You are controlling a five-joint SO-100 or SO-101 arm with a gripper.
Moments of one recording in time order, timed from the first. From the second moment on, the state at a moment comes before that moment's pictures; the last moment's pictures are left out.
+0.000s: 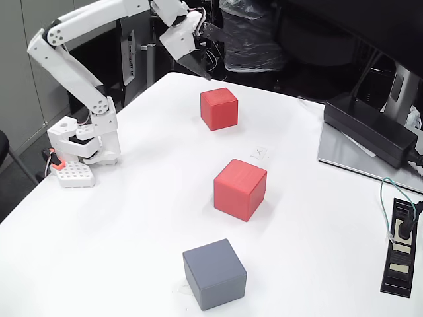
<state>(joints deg) -44.8 126.6 115.2 68.8 -4.9</state>
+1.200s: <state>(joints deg) -56.6 95.9 91.0 84.6 1.9</state>
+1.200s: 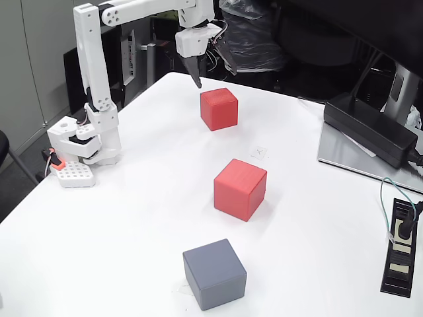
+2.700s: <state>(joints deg) -56.7 77.3 88.1 80.6 2.0</state>
